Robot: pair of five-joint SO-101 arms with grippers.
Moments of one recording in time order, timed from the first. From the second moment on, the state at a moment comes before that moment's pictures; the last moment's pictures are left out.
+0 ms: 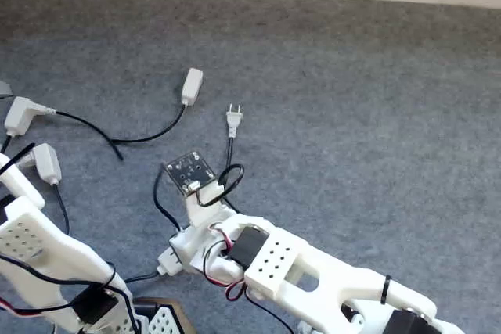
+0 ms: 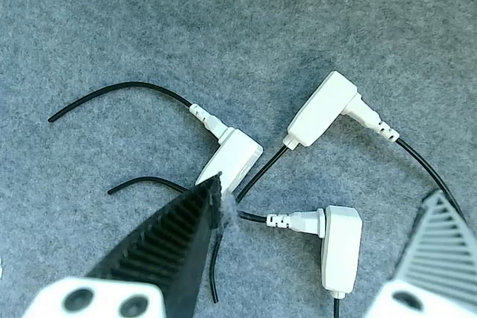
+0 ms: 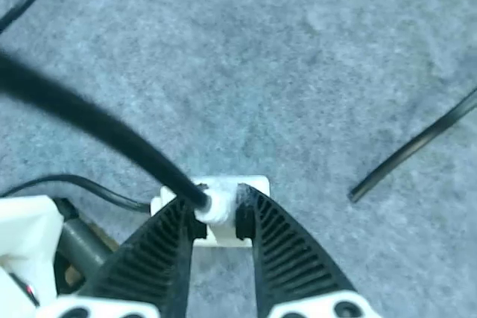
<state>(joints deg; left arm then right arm) -49.4 29.6 -51.6 87.1 -10.4 -66.1 -23.9 58.0 38.8 -21.1</state>
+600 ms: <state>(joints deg) -49.4 29.6 -61.2 94.5 -10.4 -66.2 -22.6 57.7 50.0 -14.1</state>
